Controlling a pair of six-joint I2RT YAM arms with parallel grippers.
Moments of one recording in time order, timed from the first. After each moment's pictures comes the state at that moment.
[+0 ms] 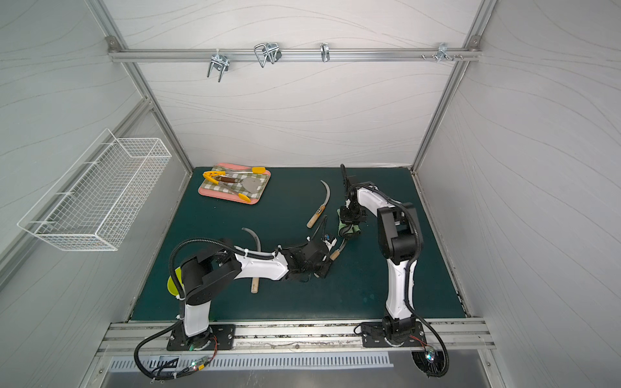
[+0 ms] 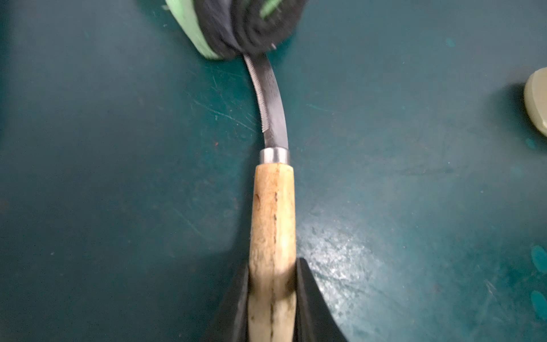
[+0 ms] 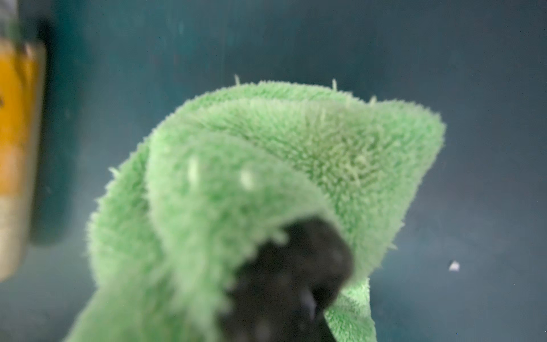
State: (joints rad) left arm -1.04 1.96 1.04 0.09 -0.10 -0.39; right arm 0.32 2.03 1.48 -0.90 -0.08 0.23
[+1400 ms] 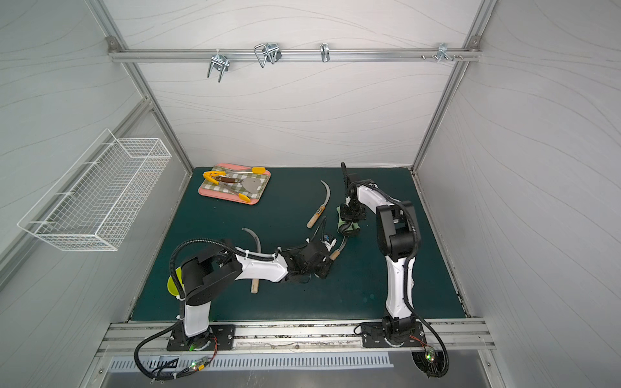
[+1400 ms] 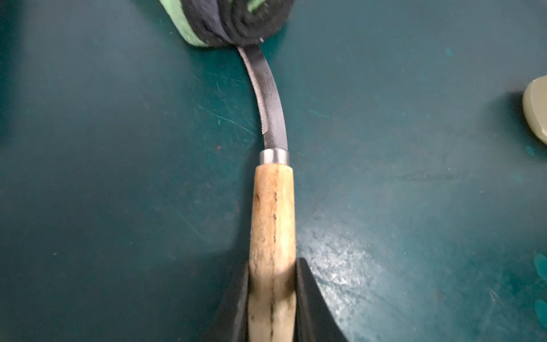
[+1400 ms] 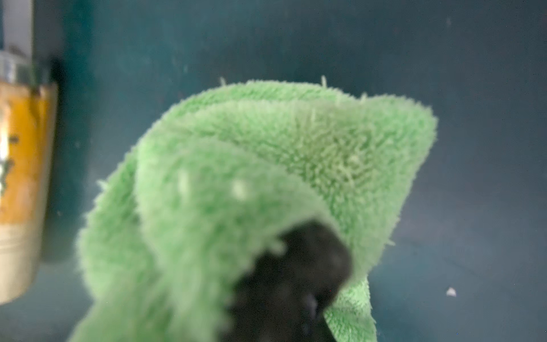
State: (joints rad) left arm -1.05 1.96 1.02 0.13 -0.12 -0.40; right arm 0.30 2.06 1.52 -0.89 -0.09 0.22
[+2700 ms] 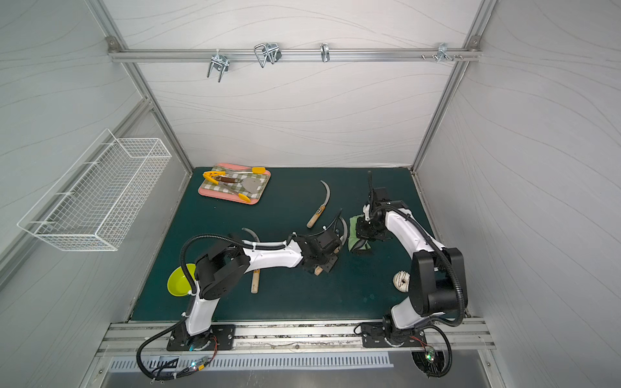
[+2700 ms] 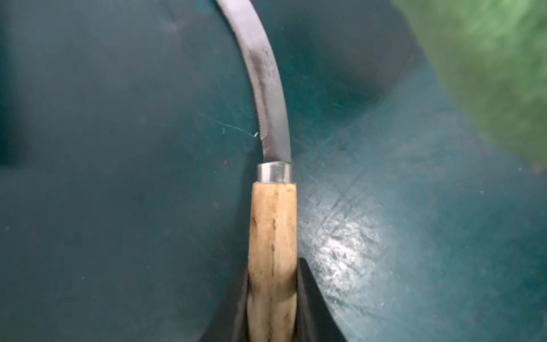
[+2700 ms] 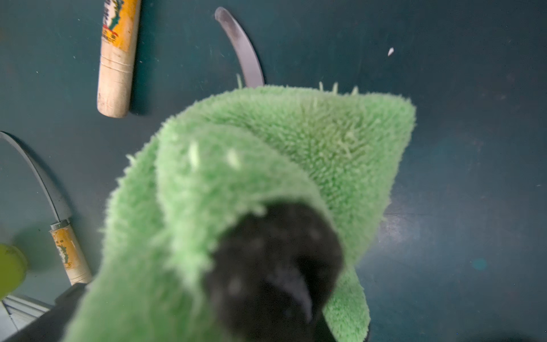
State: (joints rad) left arm -1.03 2.08 1.38 -0.37 -0.12 -0.32; right arm 0.17 1.52 1.08 -0.87 -0.28 0.26
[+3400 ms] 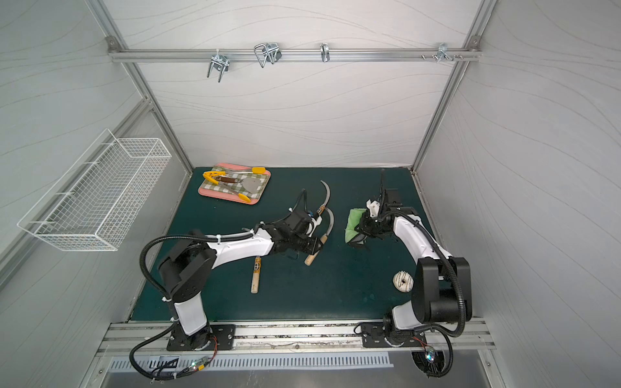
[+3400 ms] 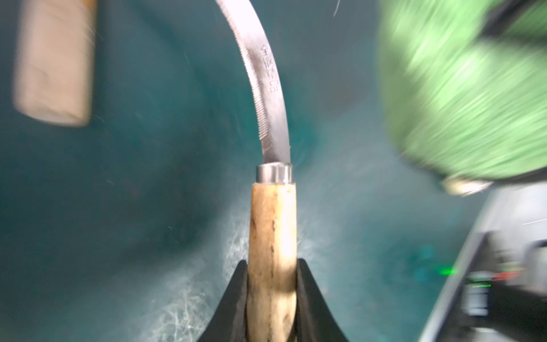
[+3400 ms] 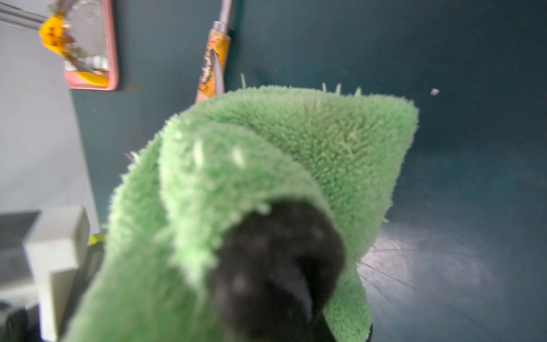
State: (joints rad) left arm -0.79 1.80 1.10 -0.10 0.28 -0.54; right arm 0.10 1.46 1.01 -0.68 -0.55 0.30
